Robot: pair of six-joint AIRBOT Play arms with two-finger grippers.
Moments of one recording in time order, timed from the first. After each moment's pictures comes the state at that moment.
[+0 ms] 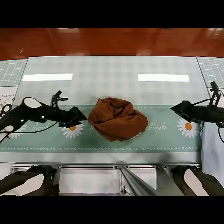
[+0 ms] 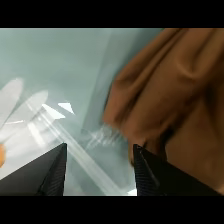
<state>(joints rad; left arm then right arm) -0.07 -1.27 0.62 0.69 -0.99 -1.40 -0.35 -0.89 0.59 -0.87 1.05 1.35</state>
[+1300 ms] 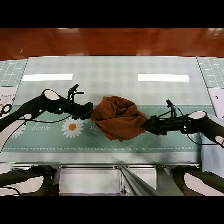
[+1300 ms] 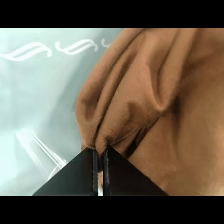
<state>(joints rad) -0.23 -1.43 0.79 0.64 -0.95 -1.34 -0.03 -1.23 0.45 -0.51 1.02 1.15</state>
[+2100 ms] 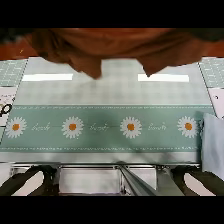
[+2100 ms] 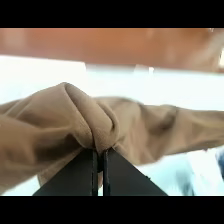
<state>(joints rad) 0.15 -1.06 1.58 0.64 -1.15 -1.35 -0.06 -1.06 1.70 -0.91 1.25 1.37</state>
